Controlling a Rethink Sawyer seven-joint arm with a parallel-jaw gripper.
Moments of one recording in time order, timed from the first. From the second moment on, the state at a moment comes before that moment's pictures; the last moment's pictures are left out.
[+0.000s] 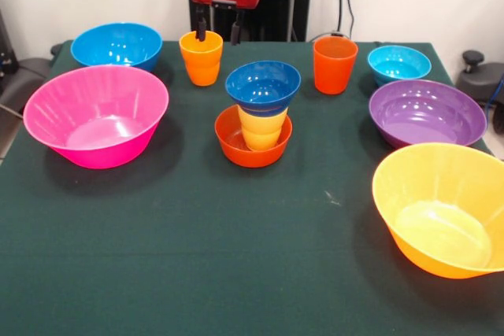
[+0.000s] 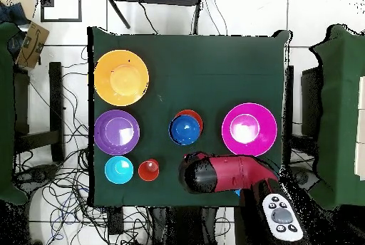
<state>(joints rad) -0.47 -0.79 0.12 2.01 -0.51 0.40 1.86</state>
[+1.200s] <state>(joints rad) -0.44 -0.64 0.01 2.03 -0.54 0.30 1.86</state>
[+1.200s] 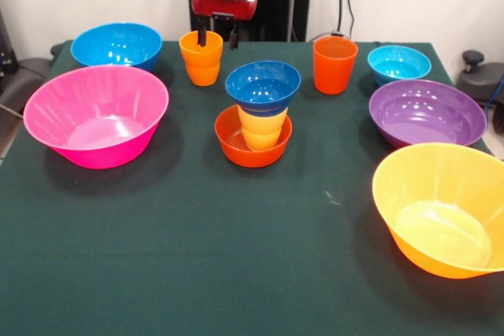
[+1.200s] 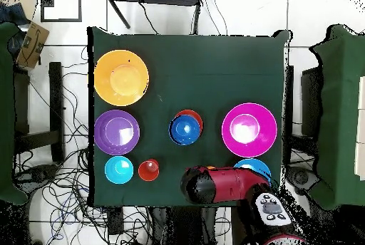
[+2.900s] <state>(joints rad) -0.42 -0.50 -0.04 2.09 -0.56 0.00 1.86</state>
